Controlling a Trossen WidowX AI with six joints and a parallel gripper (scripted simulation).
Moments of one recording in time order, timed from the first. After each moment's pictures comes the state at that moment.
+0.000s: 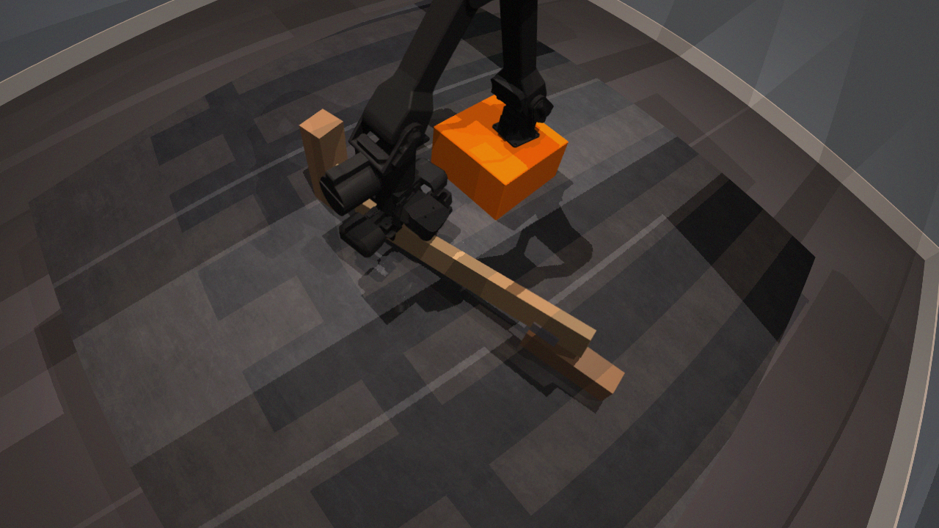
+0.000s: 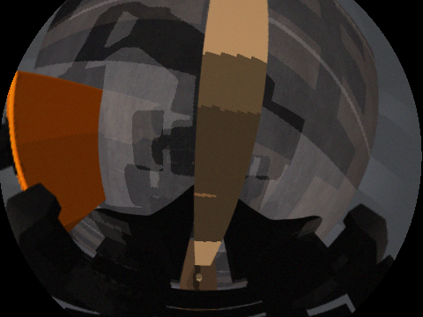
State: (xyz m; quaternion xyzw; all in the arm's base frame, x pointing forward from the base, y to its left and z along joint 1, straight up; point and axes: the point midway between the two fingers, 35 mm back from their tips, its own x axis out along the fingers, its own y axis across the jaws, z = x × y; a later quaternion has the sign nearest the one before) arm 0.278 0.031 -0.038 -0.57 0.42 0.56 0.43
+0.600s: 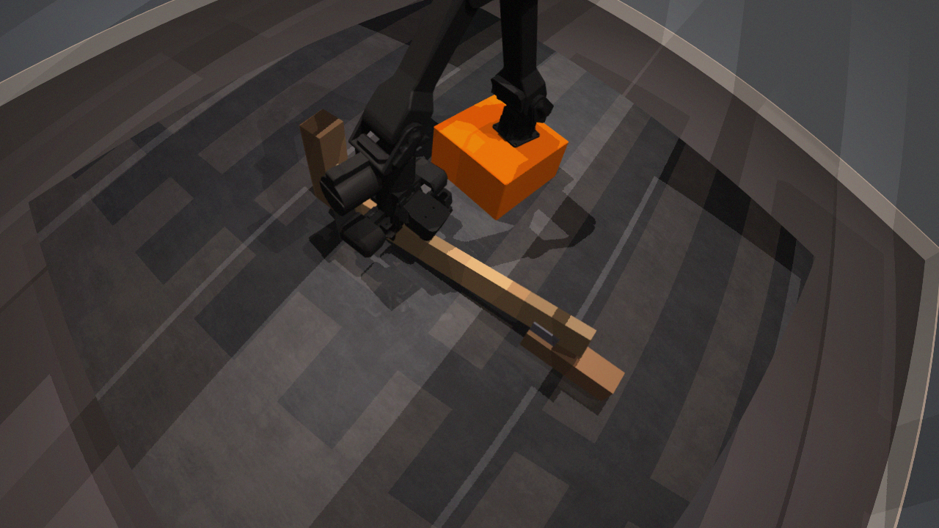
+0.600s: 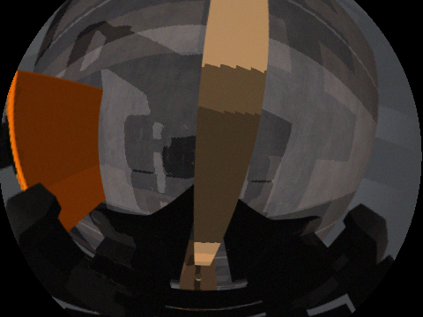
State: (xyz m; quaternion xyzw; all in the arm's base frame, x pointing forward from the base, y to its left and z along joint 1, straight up) arm 0.278 0.031 -0.038 -0.57 0.42 0.56 0.43
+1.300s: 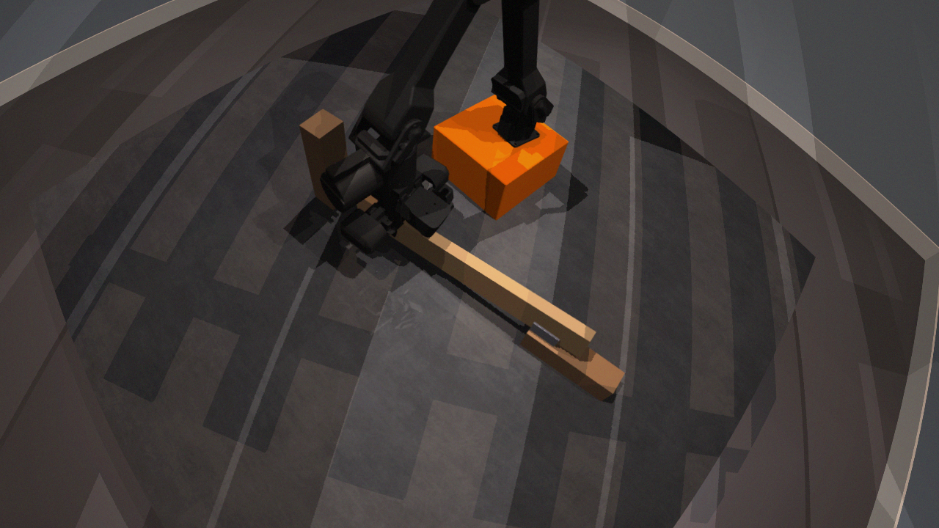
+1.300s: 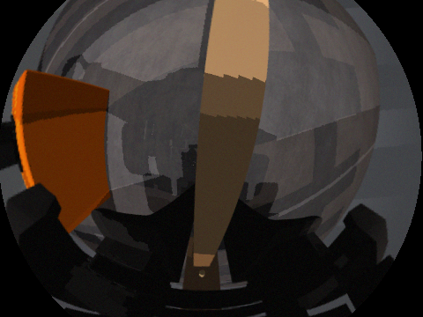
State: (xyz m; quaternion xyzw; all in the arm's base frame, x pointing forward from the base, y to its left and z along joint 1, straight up) arm 0.275 0.029 -0.032 -0.57 0.43 0.56 0.43
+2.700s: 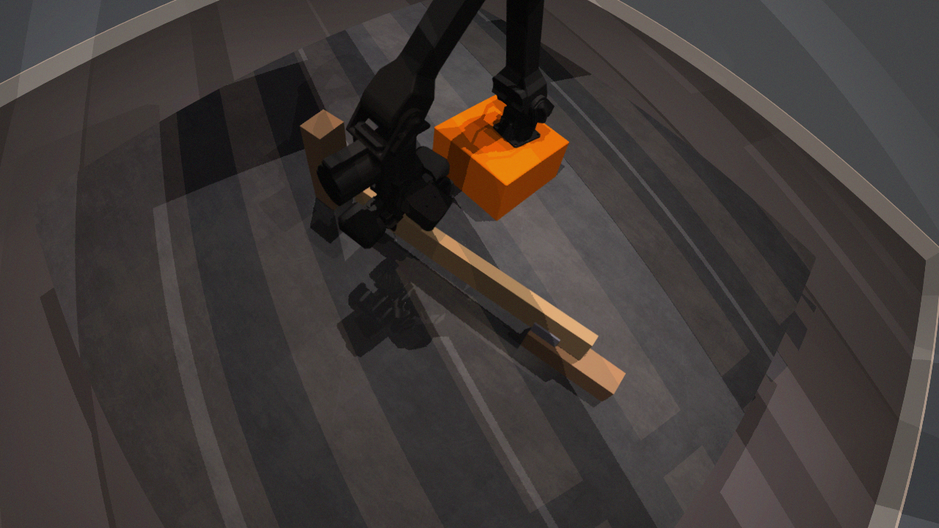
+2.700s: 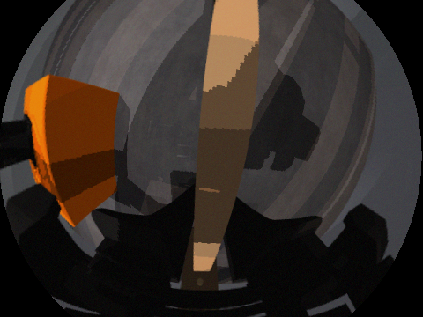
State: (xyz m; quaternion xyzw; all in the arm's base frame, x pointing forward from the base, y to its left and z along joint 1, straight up) arm 0.277 0.030 -0.012 -0.57 0.43 0.56 0.43
